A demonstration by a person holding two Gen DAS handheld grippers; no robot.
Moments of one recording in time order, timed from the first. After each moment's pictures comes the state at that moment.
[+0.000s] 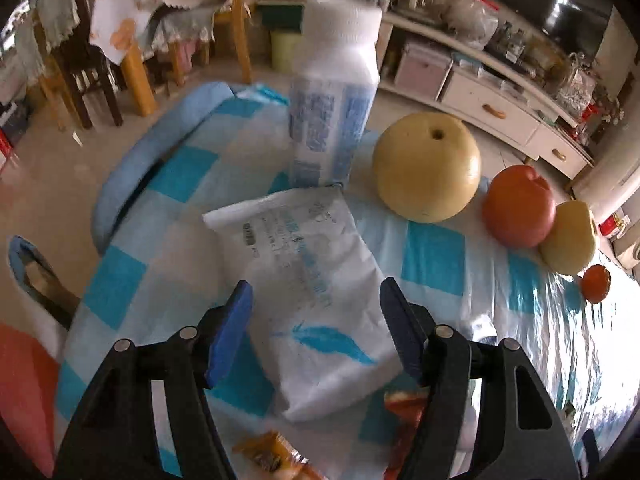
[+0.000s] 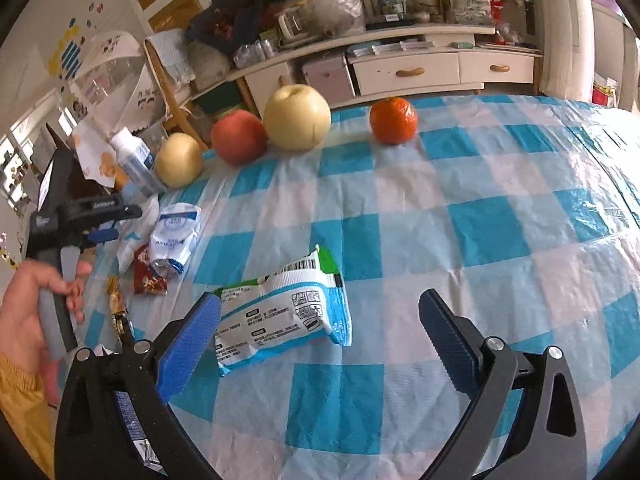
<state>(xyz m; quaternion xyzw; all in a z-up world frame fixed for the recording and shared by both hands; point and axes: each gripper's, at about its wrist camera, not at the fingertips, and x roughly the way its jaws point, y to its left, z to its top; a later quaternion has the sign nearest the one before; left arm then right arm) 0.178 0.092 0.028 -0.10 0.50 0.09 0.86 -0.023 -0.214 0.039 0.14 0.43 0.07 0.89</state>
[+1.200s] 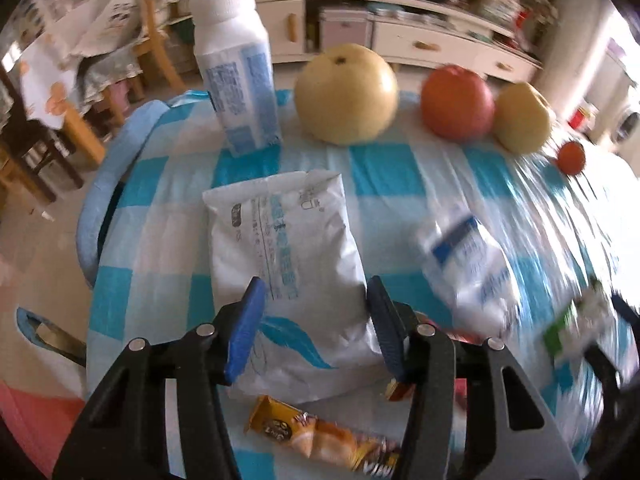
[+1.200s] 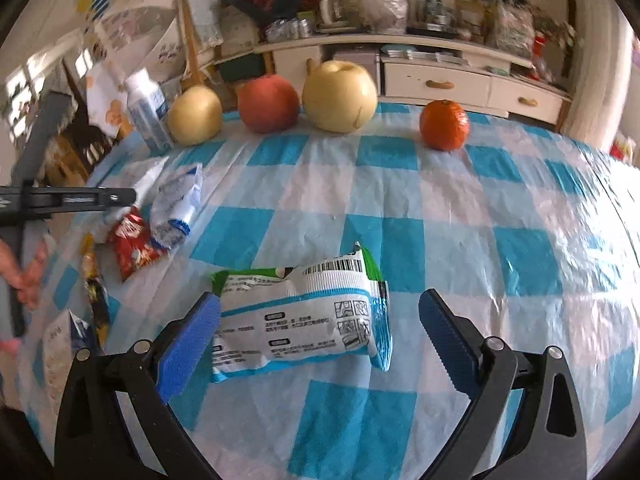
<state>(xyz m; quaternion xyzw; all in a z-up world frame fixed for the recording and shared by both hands) 0.139 0.077 0.029 0.04 0.52 -0.04 0.85 -0.001 -0.177 0.020 0.03 0.44 0.10 0.89</state>
